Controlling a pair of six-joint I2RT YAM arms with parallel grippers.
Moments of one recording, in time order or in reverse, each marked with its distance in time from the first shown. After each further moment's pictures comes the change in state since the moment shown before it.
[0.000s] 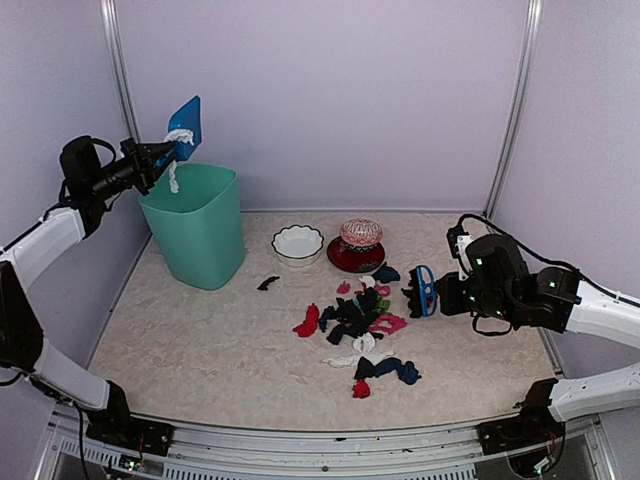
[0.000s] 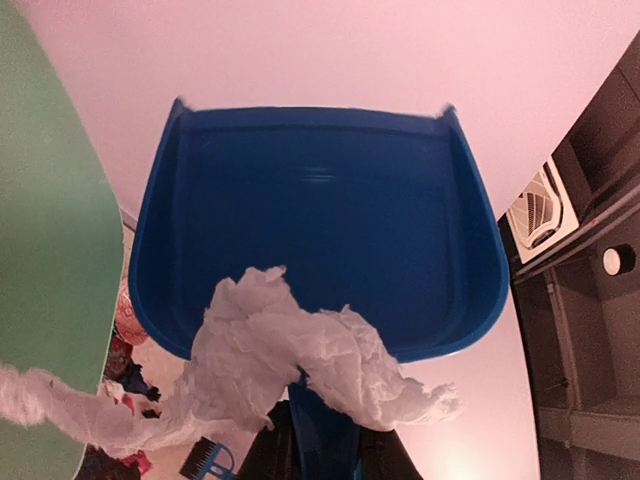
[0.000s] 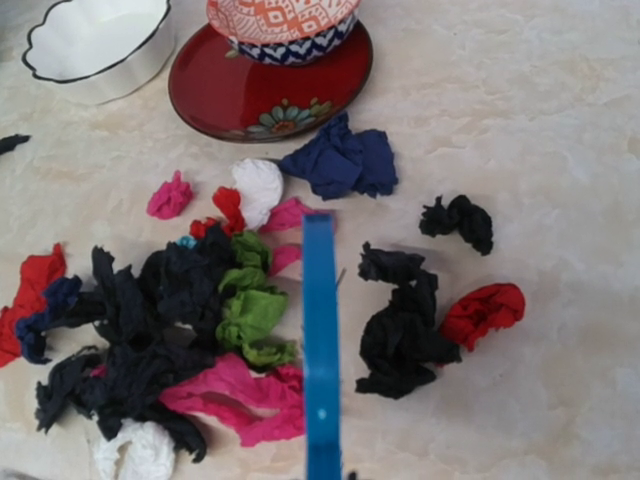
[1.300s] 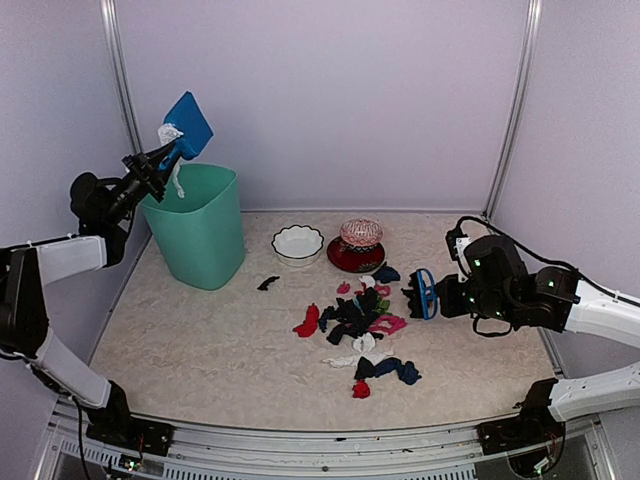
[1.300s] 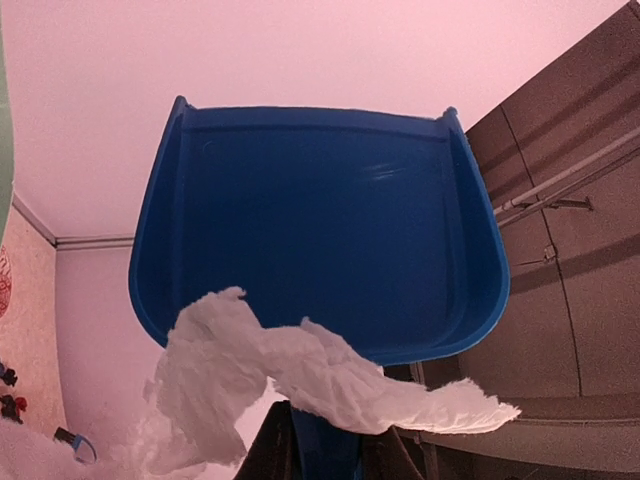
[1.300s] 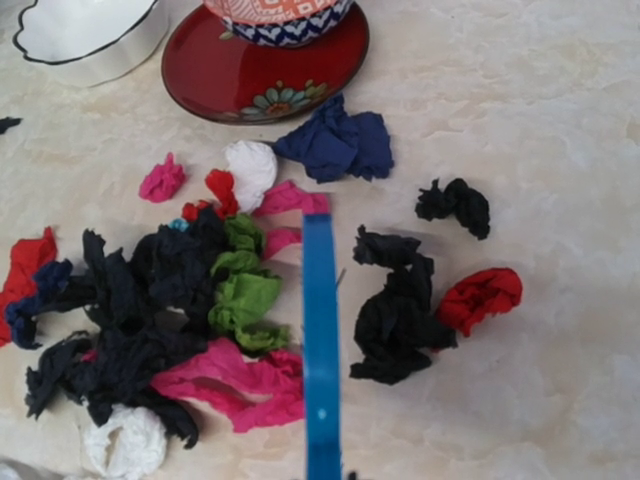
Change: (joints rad) left arm -0.057 0.085 -0.255 0.785 -0.098 -0.570; right arm 0.000 0.008 0.002 -0.023 -0.005 0.004
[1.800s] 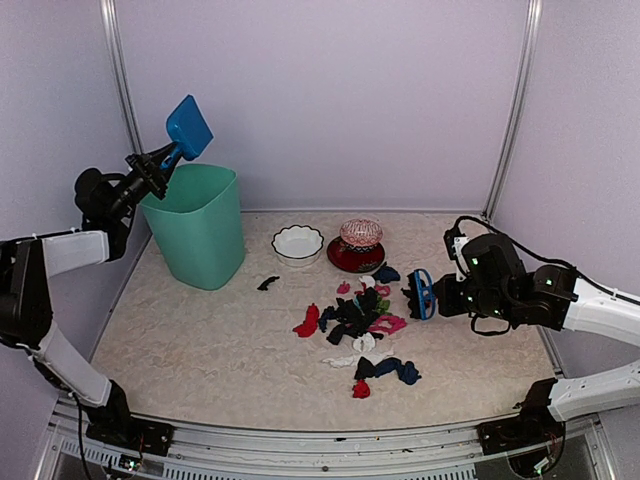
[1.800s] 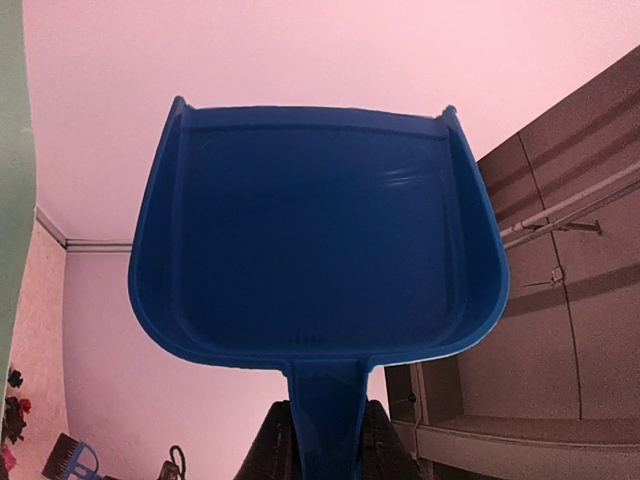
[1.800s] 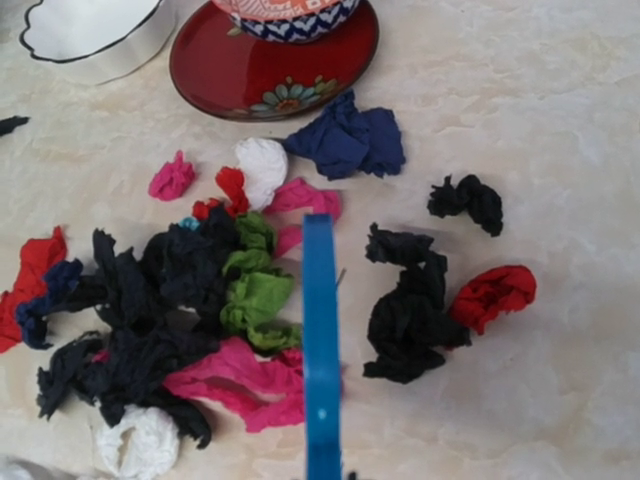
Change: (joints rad) left arm 0.004 0.054 0.045 -0.033 -0.011 -0.007; right arm 0.000 0.017 0.011 0.001 -0.014 0.016
